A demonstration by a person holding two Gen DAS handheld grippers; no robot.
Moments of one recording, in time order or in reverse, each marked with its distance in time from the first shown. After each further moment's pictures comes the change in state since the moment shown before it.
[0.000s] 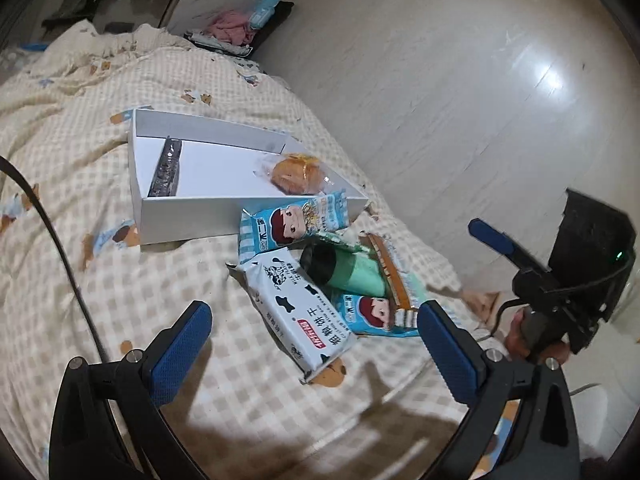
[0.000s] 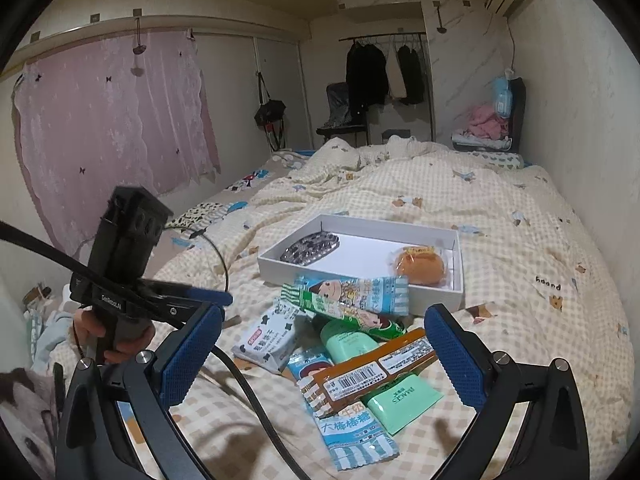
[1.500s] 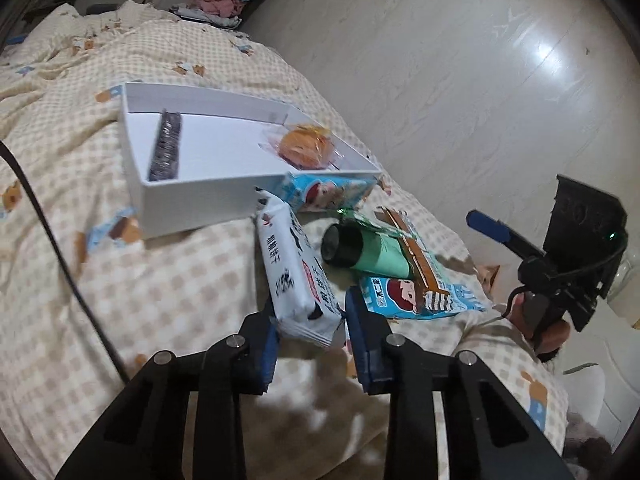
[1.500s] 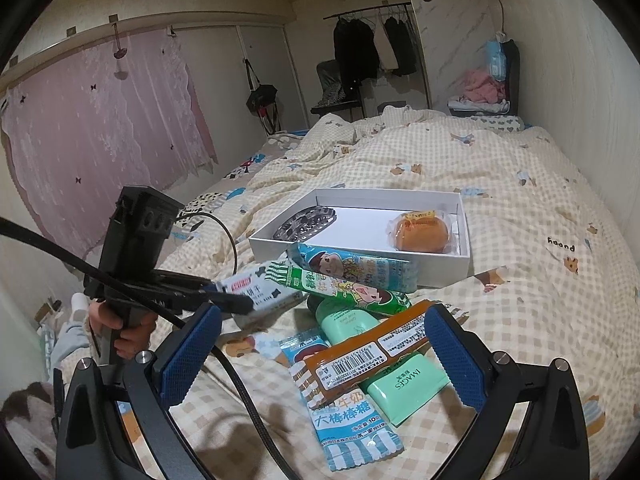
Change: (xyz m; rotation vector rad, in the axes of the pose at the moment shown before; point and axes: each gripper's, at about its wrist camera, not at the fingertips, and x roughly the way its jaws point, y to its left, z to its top) left arm 0.009 0.024 0.008 0.018 0.106 -0.047; right arm 0.012 -0.021 -0.007 0.097 0.067 0.035
